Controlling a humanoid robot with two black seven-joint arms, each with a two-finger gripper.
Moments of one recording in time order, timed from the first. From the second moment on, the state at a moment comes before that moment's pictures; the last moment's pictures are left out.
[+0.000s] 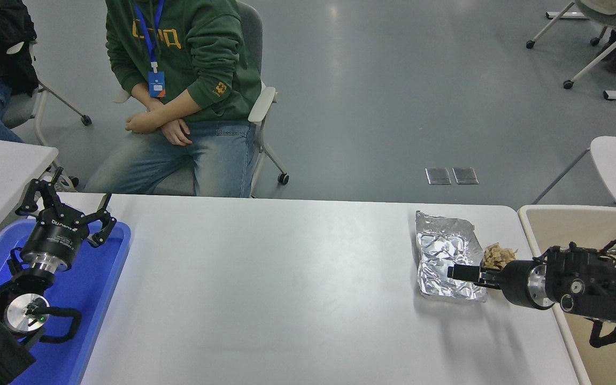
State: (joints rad) left arm -0.56 0.46 -0.57 -0.39 -0.23 -0.70 -0.60; right arm 1.12 -0.61 -0.65 1.05 -0.75 -0.12 0.25
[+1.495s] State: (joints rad) left arm -0.56 0.46 -0.57 -0.39 -0.23 -0.70 -0.60; right arm 1.09 -0.50 -0.69 0.93 -0.77 -0.07 0.25
